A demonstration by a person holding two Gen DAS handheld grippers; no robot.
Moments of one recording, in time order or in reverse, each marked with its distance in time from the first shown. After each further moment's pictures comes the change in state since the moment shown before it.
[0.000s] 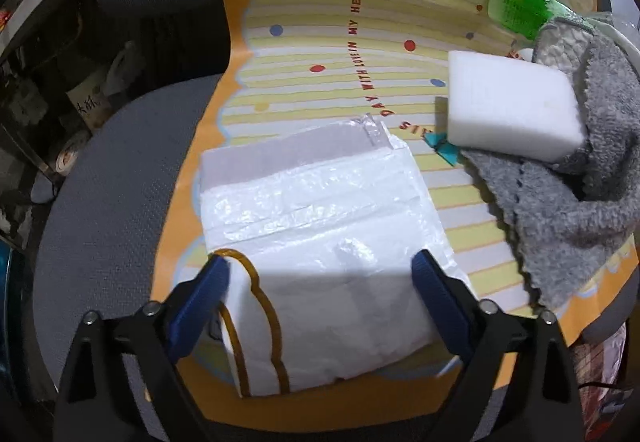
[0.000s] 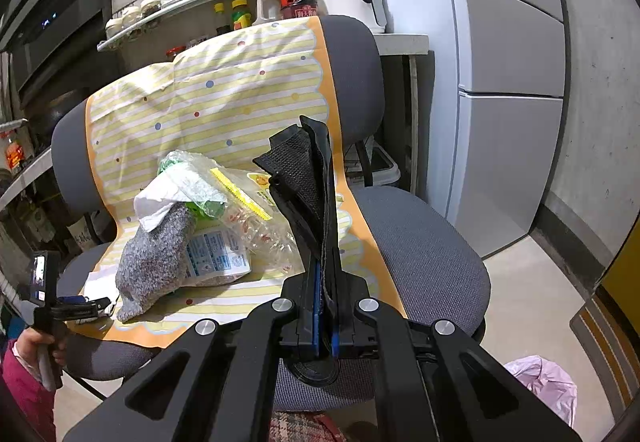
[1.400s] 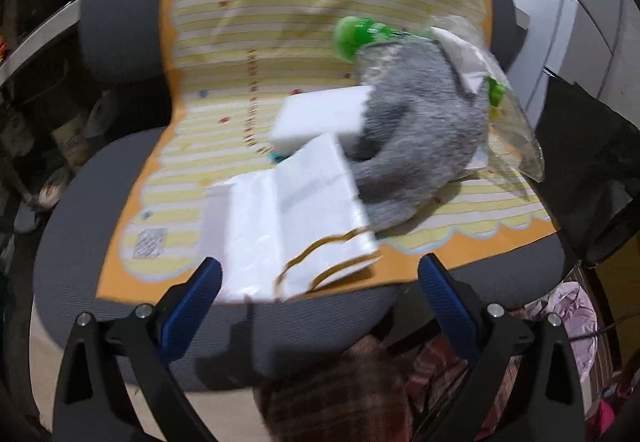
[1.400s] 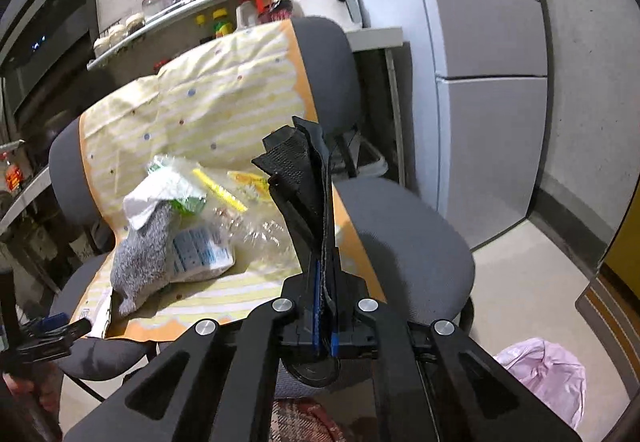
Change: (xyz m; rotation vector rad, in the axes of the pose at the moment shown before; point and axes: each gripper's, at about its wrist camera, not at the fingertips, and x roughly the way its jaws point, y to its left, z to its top) left arm -0.090 -0.102 -0.041 0.084 -0.194 -0.094; right arm -0.003 -0.033 -0.018 0.087 0.001 0.002
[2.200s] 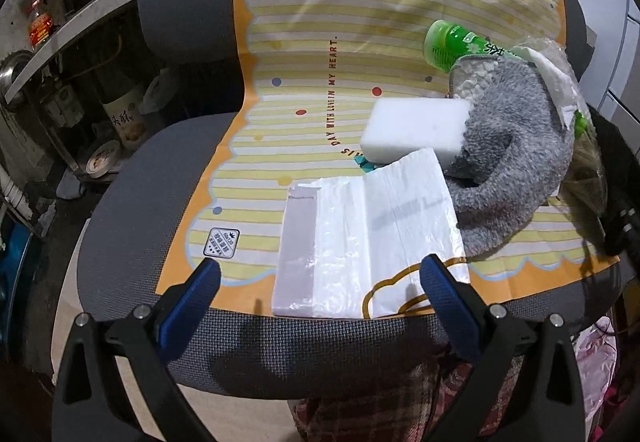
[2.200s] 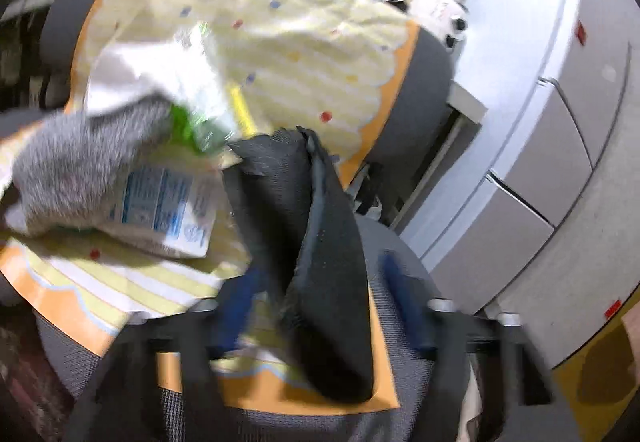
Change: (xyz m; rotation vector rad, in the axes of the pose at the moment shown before) left arm -0.006 0.042 0.011 -0.133 0.062 0.189; right arm 0.101 0.085 -0.003 -0.543 -0.049 -0.217
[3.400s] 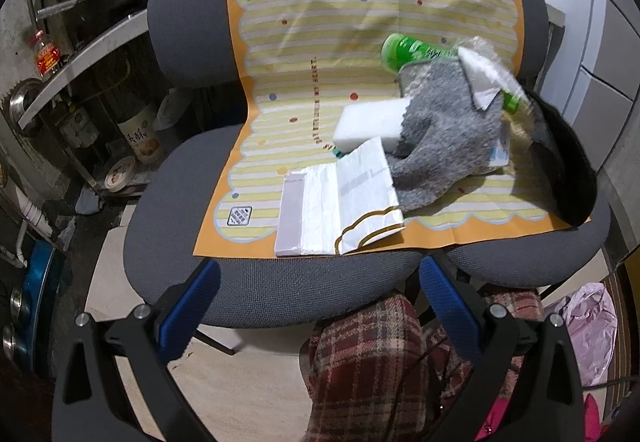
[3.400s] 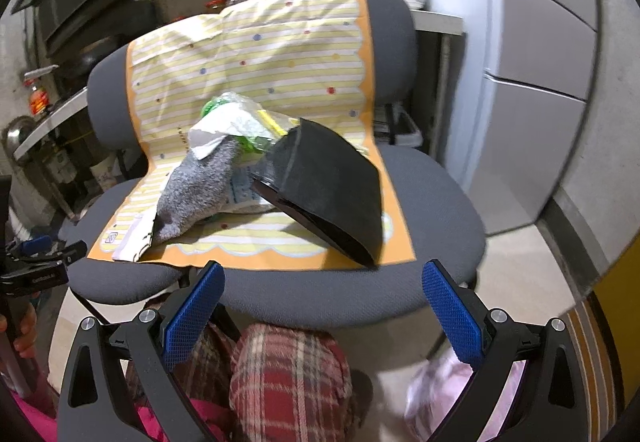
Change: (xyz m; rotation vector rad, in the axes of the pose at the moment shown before) left arm -0.083 -0.023 -0.028 0.076 0.003 0.046; right arm -0.125 -0.053 -0.021 0.305 0.171 0.323
